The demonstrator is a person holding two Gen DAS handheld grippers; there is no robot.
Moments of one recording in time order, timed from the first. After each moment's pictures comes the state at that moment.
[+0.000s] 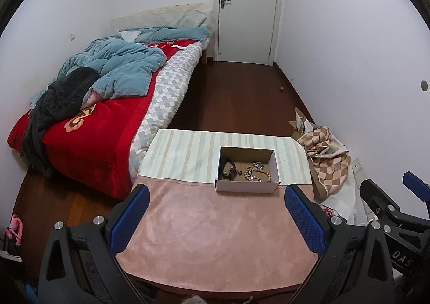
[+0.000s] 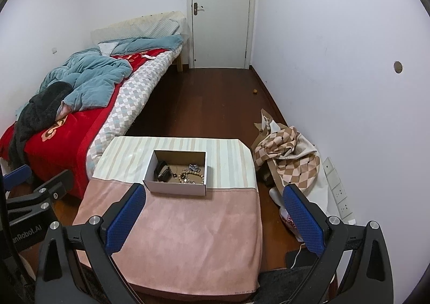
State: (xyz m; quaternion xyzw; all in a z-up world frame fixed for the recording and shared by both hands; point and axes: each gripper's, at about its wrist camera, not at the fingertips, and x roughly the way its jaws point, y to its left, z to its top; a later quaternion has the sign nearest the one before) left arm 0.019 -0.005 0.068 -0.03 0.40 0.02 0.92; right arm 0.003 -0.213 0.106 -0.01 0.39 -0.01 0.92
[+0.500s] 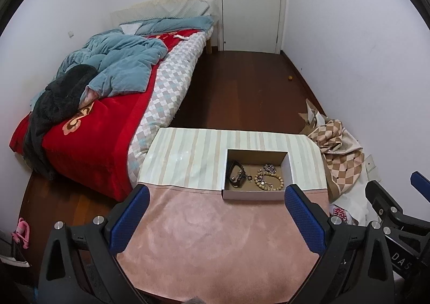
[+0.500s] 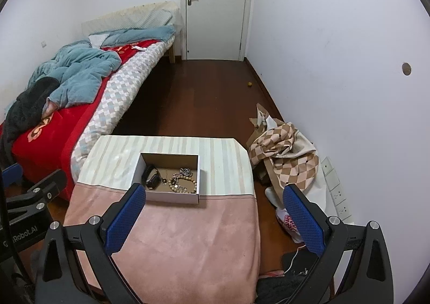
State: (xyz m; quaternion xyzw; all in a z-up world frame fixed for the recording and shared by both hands) left arm 0.083 -0.006 0.042 -0.01 0.43 0.04 0.90; right arm 0.072 -0.208 0.076 -0.02 0.42 -0.03 0.91
